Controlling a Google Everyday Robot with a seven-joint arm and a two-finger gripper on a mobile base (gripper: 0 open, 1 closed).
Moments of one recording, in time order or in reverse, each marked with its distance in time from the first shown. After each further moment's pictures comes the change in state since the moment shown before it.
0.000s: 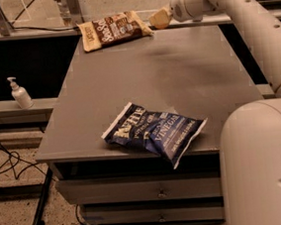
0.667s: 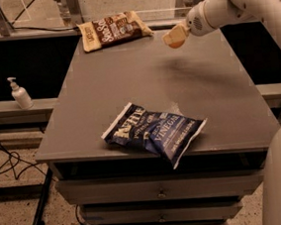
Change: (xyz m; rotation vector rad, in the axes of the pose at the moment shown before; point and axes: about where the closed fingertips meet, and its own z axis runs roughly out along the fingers) arm 0.059 0.036 -0.061 -0.122 0.152 0.025
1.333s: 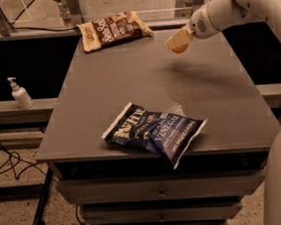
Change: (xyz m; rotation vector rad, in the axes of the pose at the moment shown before) arm 0.018 0.006 -0.007 -0.035 0.058 0.023
